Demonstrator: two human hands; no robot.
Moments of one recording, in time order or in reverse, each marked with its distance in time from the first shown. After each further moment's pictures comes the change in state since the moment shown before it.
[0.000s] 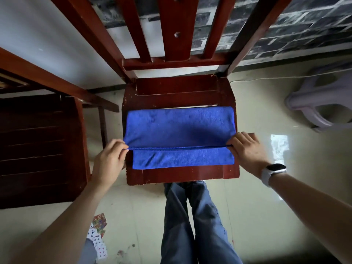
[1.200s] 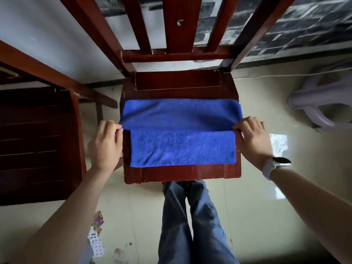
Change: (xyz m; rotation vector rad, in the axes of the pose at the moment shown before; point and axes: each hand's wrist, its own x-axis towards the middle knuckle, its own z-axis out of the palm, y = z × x) left_hand 0.026 0.011 0.000 0.079 0.208 -0.095; right_hand 0.017 0.004 0.006 0.044 0.148 0.139
